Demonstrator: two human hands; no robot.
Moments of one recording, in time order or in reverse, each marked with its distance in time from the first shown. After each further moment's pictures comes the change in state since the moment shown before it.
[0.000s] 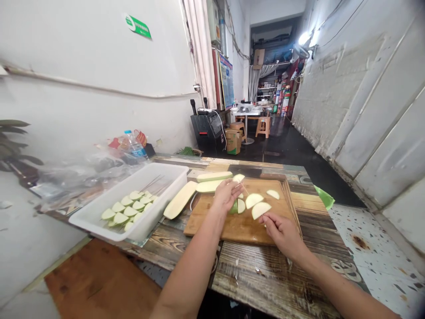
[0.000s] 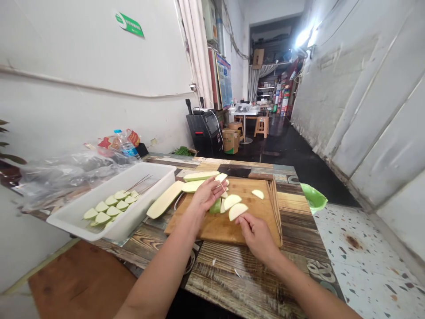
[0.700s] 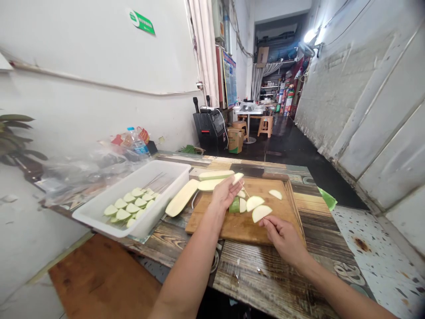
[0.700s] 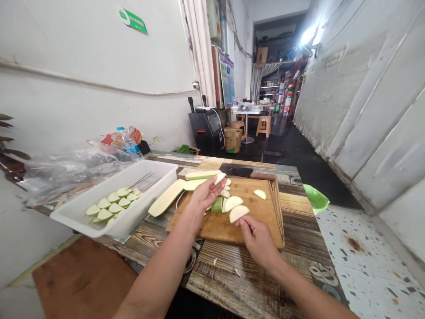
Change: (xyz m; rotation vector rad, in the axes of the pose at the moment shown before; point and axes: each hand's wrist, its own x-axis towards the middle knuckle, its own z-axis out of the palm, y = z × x) left_hand 0.008 0.006 -0.009 -0.103 0.034 -0.054; right_hand -0.005 -0.006 0.006 -0.001 0.020 0.015
